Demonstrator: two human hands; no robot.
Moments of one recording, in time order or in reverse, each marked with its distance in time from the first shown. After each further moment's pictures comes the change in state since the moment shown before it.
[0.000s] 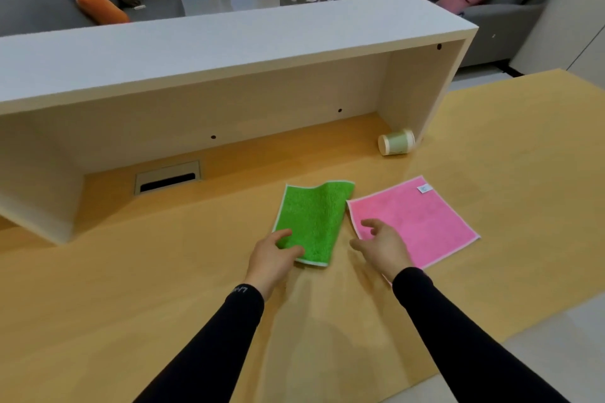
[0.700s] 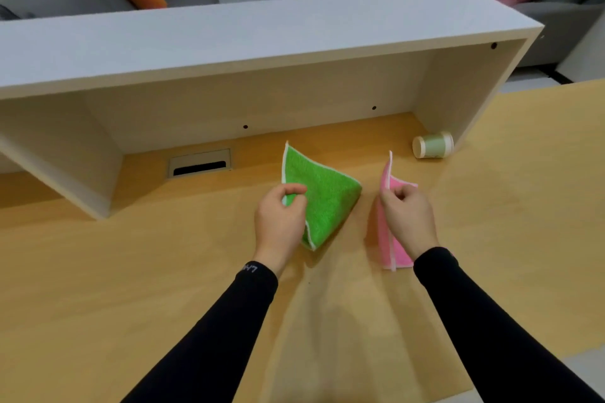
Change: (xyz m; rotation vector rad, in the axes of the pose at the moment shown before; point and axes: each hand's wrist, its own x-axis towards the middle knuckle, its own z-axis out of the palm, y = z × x) left_hand -0.013 0.045 -0.034 -0.228 0.361 0.261; right_hand 0.007 -0.059 -0.003 0.184 0.185 -0.204
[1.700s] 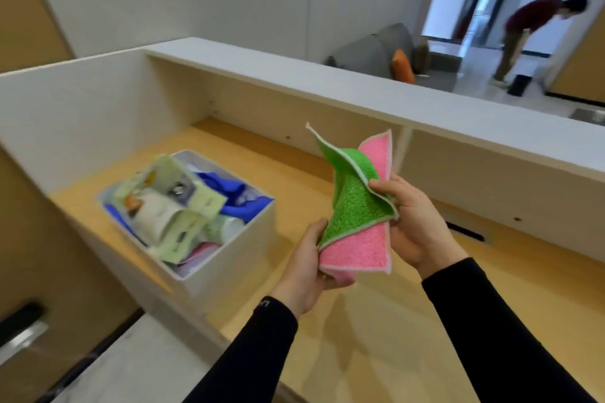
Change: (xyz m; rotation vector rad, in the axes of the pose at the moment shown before) left_hand -0.094 -0.089 -0.373 -0.772 0.234 -0.300; right_hand -0.284 -0.243 0.264 0.668 -1.196 0.047
